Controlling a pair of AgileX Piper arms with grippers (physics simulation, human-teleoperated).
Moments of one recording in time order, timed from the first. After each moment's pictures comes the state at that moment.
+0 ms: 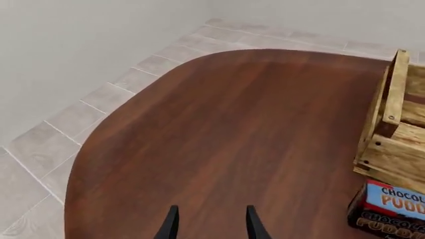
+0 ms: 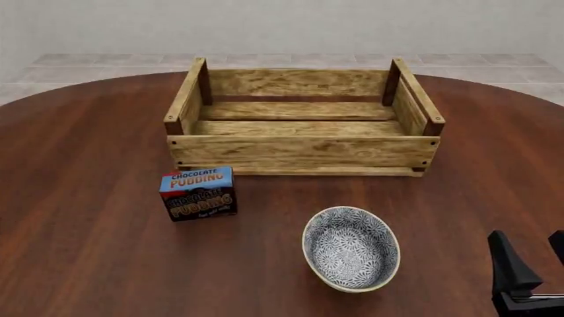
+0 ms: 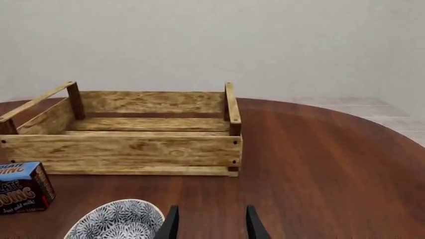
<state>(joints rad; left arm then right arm) 0.61 0.32 -0.36 0.35 0.08 0.00 0.04 0.00 -0.01 0.00</state>
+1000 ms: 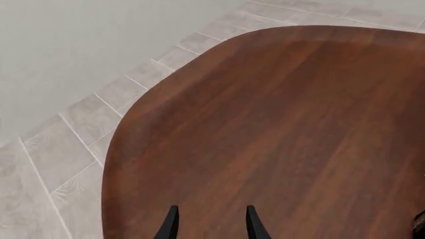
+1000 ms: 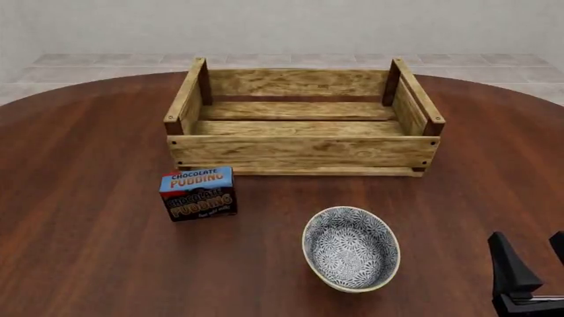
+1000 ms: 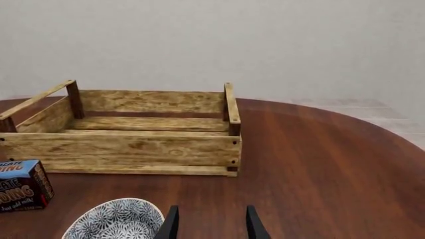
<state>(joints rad) 0.81 0.43 -0.25 0.20 0.15 0.00 0.02 0.00 0.01 -0.01</state>
